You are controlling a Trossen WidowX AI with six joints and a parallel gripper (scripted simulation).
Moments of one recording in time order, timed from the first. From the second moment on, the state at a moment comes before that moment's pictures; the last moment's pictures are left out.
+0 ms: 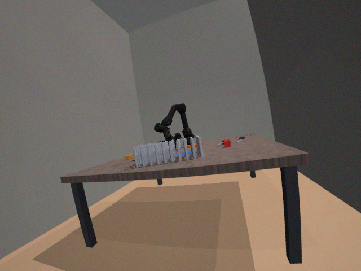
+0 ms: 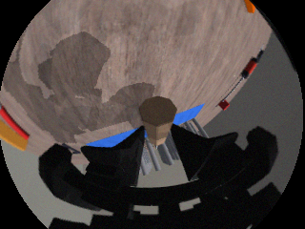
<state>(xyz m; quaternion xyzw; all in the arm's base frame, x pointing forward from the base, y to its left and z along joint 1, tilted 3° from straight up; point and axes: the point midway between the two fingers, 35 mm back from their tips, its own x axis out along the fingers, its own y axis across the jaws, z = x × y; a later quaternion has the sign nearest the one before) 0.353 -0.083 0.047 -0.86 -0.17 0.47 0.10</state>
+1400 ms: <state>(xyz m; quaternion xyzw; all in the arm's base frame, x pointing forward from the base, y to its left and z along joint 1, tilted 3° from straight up) 0.384 -0.075 0.049 -0.86 -0.17 0.47 0.10</state>
